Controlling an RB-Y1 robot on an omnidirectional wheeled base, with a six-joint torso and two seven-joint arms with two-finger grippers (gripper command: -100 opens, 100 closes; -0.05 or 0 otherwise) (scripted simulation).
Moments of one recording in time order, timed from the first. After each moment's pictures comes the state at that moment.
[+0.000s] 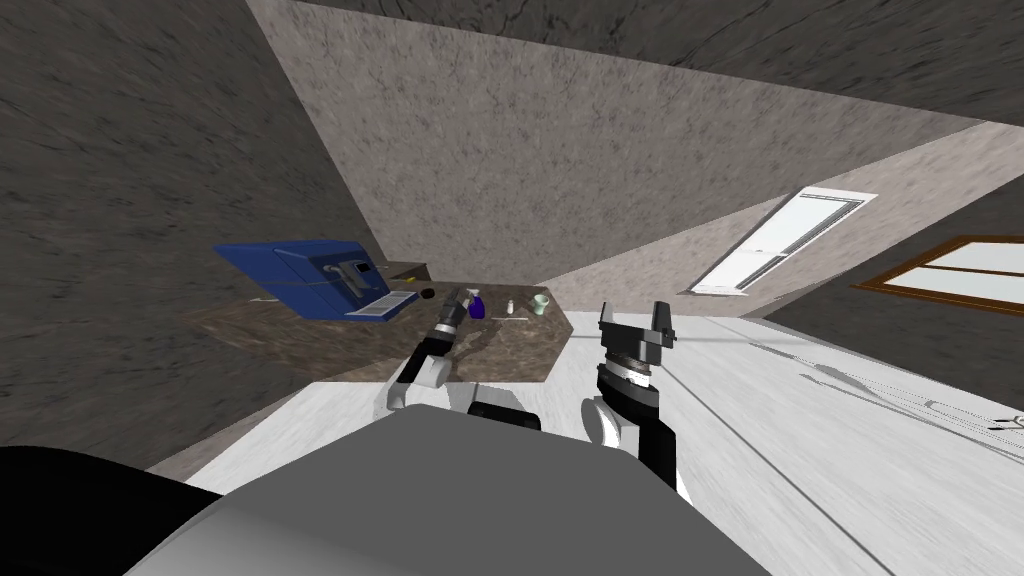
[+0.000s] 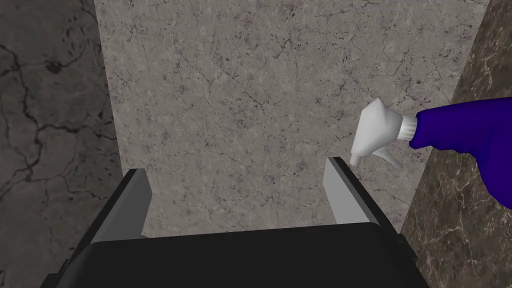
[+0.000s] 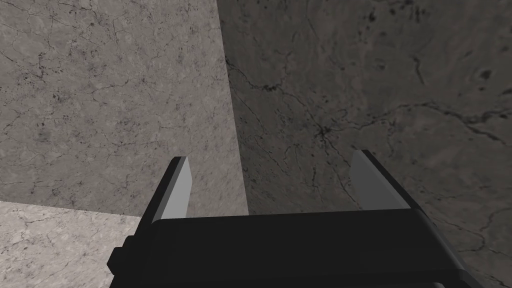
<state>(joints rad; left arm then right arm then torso) 0.31 0.13 -0.05 -2.06 0.14 -0.24 0.03 0.47 0.00 0.07 -2.34 -0.12 -0.54 -0.12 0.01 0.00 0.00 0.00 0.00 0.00</state>
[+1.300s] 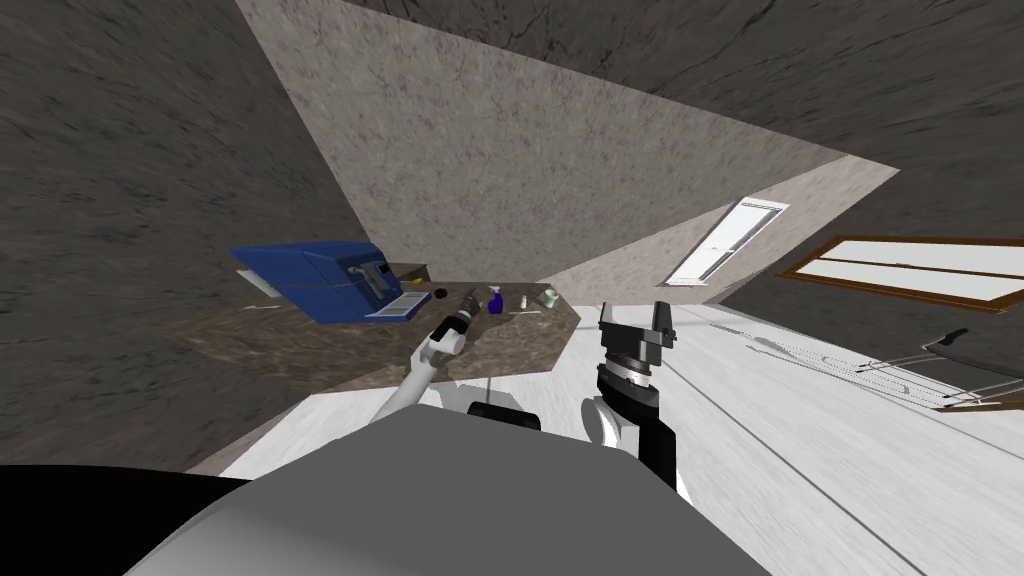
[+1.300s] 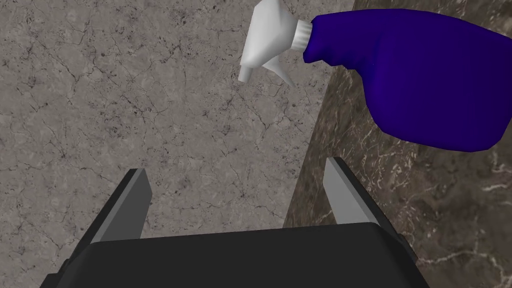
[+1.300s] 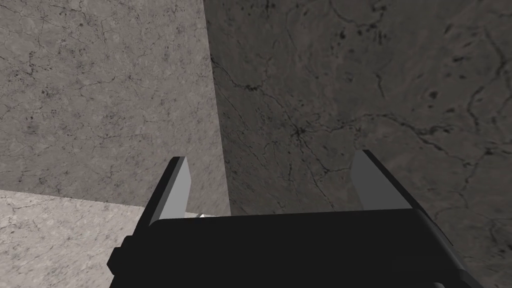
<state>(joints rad) -0.03 0.19 -0.03 -1.74 0.27 0.07 0.21 0.47 0.00 0.07 -2.34 -0.12 -0.54 -0.12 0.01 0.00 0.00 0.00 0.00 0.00</state>
